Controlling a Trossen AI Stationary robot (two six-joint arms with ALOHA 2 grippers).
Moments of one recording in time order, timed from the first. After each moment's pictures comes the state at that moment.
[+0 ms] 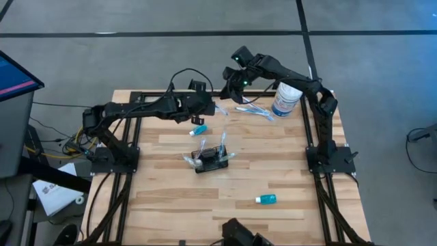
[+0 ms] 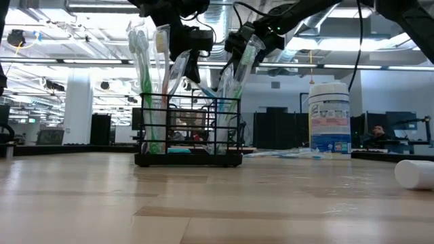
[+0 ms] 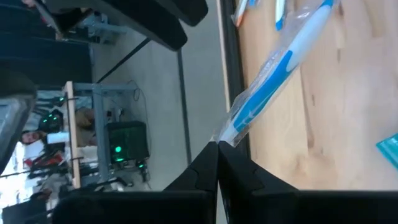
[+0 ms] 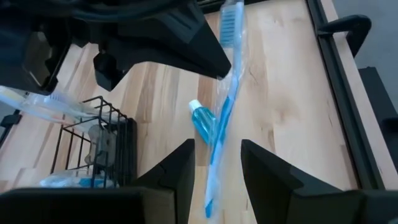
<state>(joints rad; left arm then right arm) 0.29 1.62 1.29 -0.45 -0.67 0.81 -0.64 2.00 1.89 -0.82 -0.68 -0.37</state>
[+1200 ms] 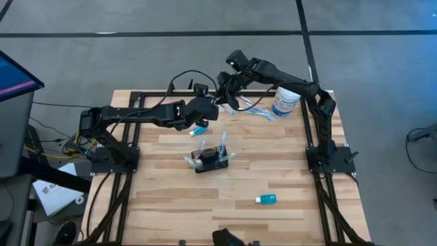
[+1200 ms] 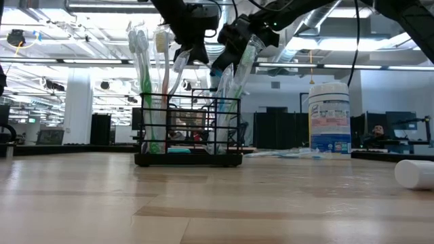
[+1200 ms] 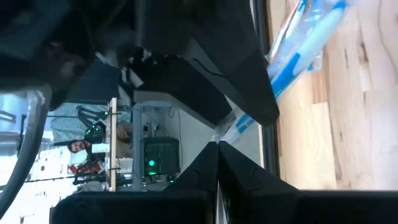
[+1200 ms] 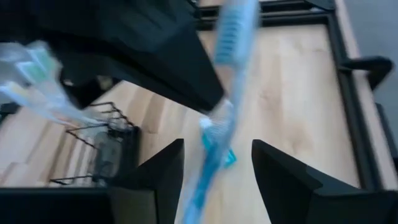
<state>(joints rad) 0.16 1.58 1.29 -0.31 -0.80 0.87 -0.58 2.00 1.89 -0.75 -0.67 -0.42</state>
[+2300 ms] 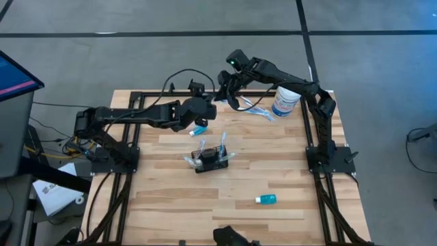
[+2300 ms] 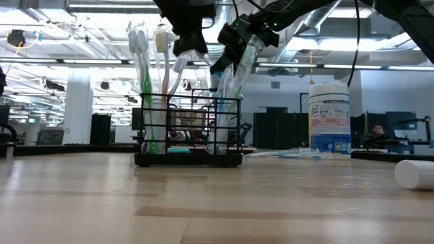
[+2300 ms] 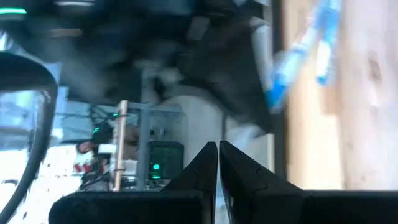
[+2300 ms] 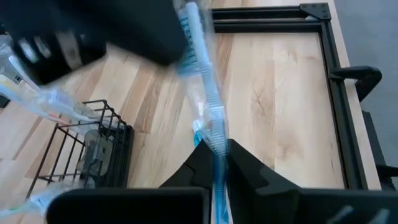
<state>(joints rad) 0.14 1.53 1.29 -0.29 -0.83 0.86 -0.59 2.00 1.89 -0.73 -0.67 -0.46</state>
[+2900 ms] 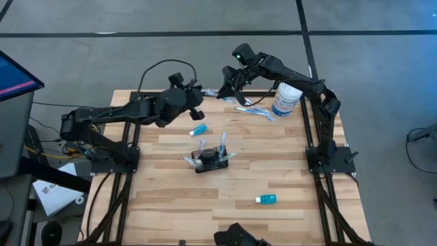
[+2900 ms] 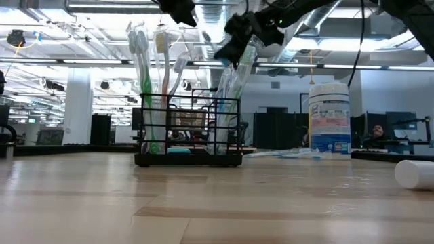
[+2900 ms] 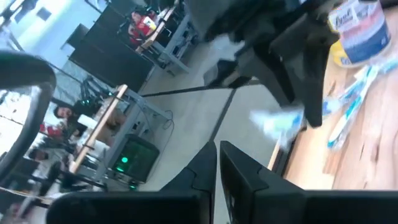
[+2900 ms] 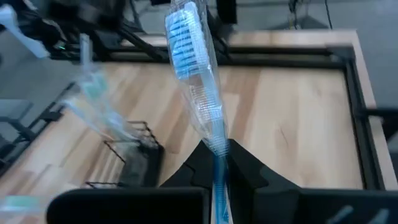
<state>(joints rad) 0.14 1.35 1.29 -0.29 -0.82 0.54 -0.63 1.95 1.89 -0.73 -0.87 -0.49</state>
